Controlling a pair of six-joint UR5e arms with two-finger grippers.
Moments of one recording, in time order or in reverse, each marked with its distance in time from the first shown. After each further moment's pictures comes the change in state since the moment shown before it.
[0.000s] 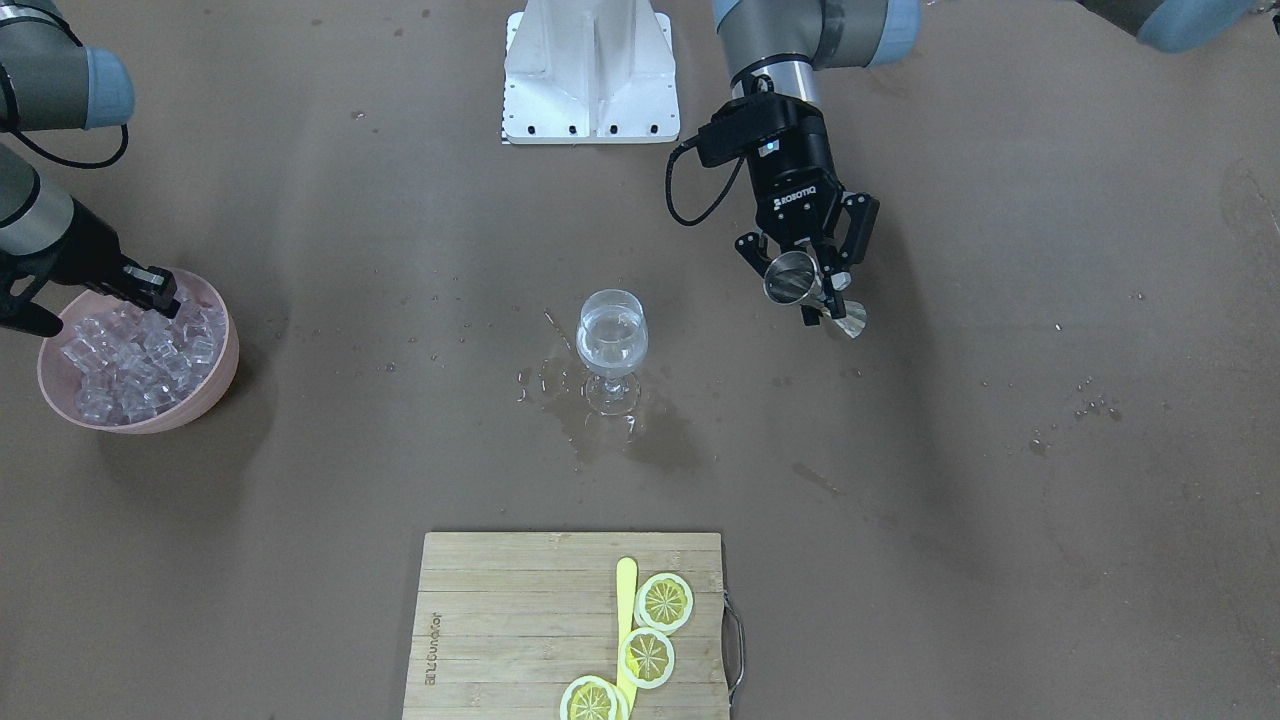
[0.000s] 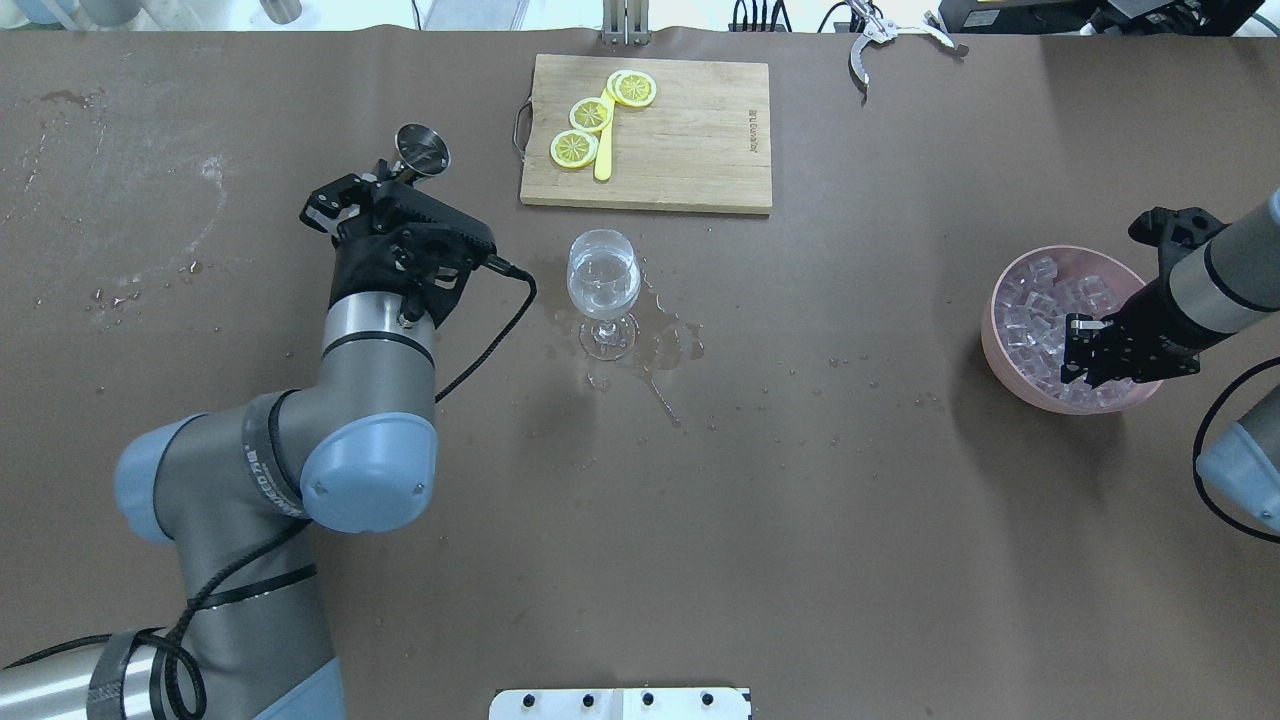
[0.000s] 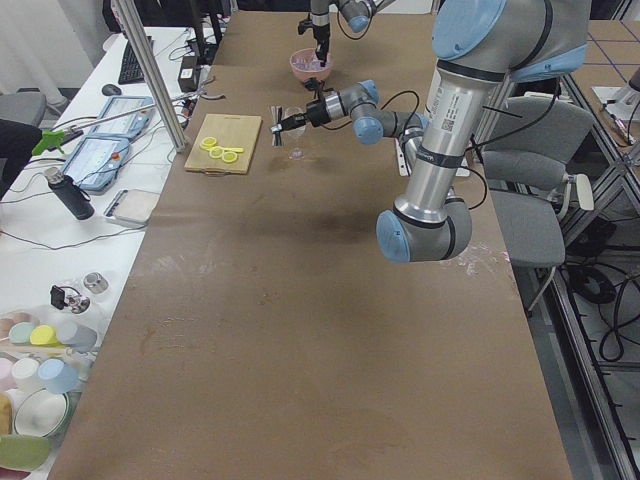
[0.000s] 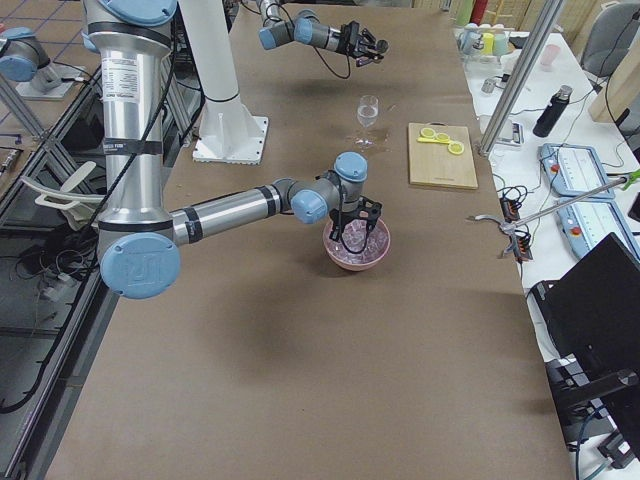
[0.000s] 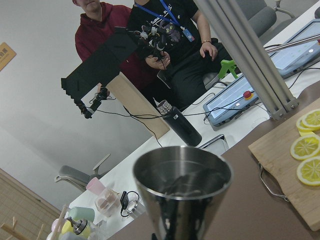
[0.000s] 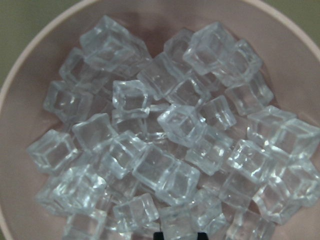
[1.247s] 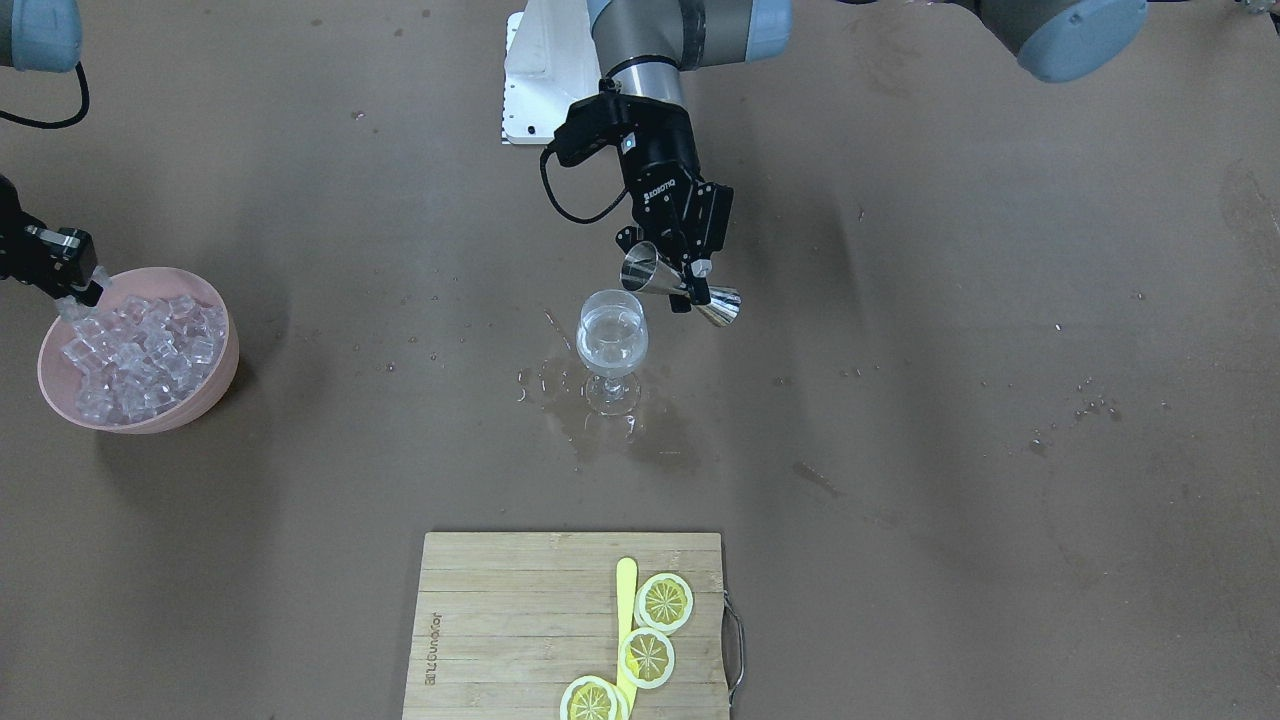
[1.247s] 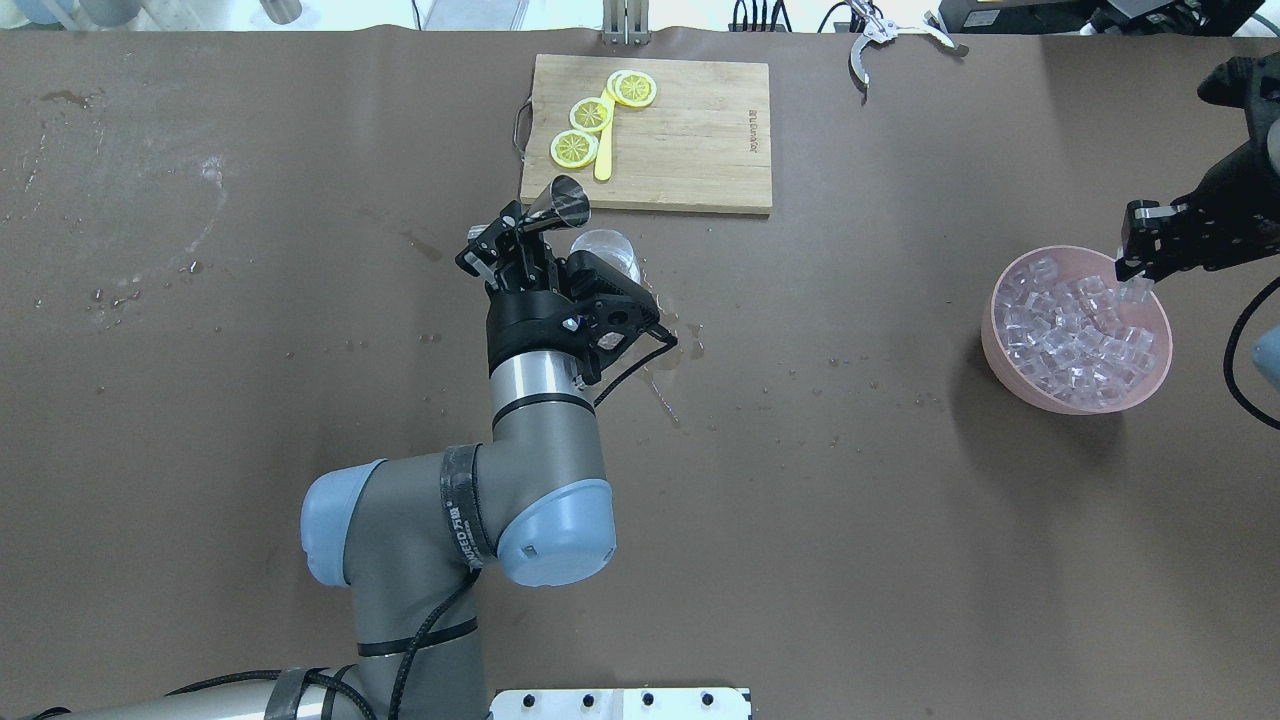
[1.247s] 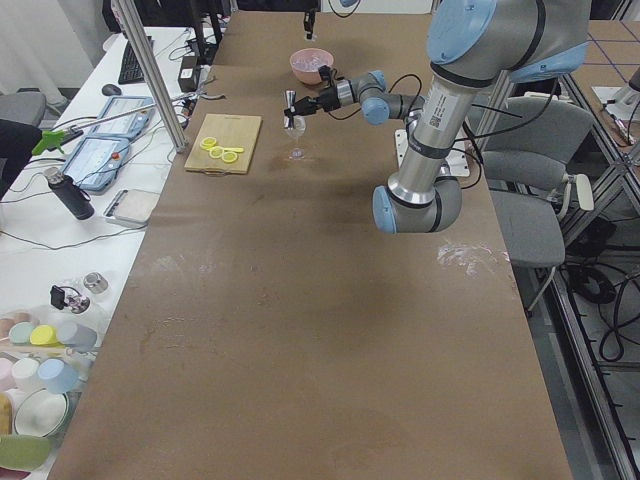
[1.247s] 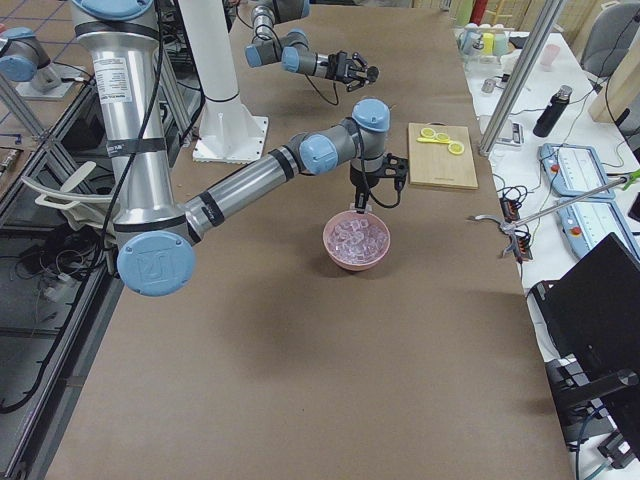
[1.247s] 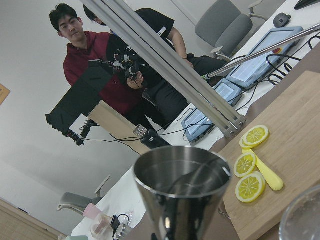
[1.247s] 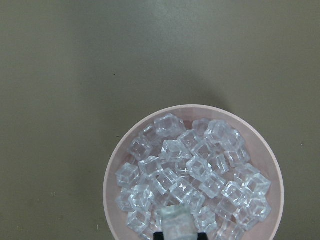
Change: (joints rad) left arm 0.099 -0.210 0.173 0.183 0.125 0.000; right arm 0.187 0.128 0.182 -0.372 0.000 -0.353
